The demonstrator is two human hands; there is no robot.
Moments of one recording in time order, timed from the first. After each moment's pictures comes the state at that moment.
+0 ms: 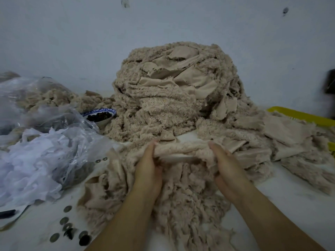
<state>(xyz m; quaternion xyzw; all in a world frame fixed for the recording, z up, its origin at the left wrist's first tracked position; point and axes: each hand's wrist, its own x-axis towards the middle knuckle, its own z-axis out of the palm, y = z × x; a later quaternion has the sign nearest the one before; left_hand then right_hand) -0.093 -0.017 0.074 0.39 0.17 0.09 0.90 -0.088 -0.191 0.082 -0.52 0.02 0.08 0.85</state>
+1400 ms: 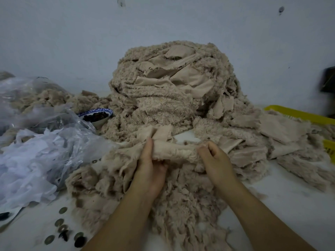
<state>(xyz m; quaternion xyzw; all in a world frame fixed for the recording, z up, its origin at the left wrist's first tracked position) -0.093 -0.025 0.073 0.36 0.06 0.06 0.93 -0.086 -0.189 0.072 -0.76 -0.10 -0.08 0.63</state>
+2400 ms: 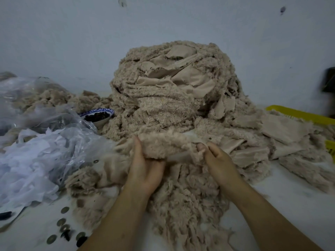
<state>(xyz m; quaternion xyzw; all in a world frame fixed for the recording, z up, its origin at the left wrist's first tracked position) -0.089 -0.005 0.074 0.27 0.03 -0.01 0.96 -0.081 -0.195 0.064 -0.74 -0.13 -0.04 0.66</state>
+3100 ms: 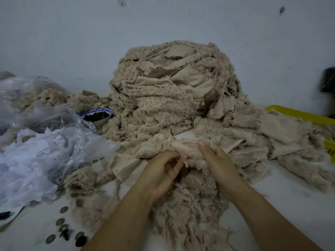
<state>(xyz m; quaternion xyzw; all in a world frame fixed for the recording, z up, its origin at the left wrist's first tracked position) -0.097 -0.031 0.071 0.35 0.05 -0.08 0.93 -0.089 -0.192 0.073 -0.68 -0.09 0.01 0.73</state>
